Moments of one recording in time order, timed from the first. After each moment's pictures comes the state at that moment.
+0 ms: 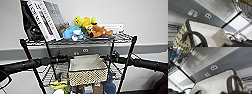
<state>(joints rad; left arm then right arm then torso) 0.15 2.29 -1.52 -0.25 0.18 -0.40 -0.18 2.49 -1.66 0.07 -0.09 0.41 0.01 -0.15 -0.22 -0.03</state>
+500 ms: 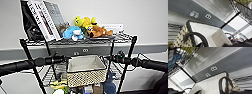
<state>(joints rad) 0.14 2.19 -1.43 -0.25 0.19 -0.40 -0.18 2.36 -1.53 0.07 -0.08 0.41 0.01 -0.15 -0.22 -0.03</state>
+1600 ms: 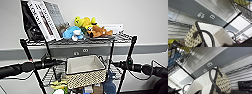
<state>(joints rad) 0.17 2.01 -1.29 -0.22 0.17 -0.39 -0.26 2.18 -1.35 0.07 -0.05 0.41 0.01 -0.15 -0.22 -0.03</state>
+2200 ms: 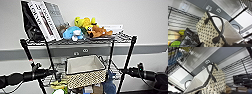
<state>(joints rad) 0.31 1.84 -1.17 -0.22 0.14 -0.34 -0.34 1.97 -1.17 0.07 -0.03 0.41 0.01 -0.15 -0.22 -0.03</state>
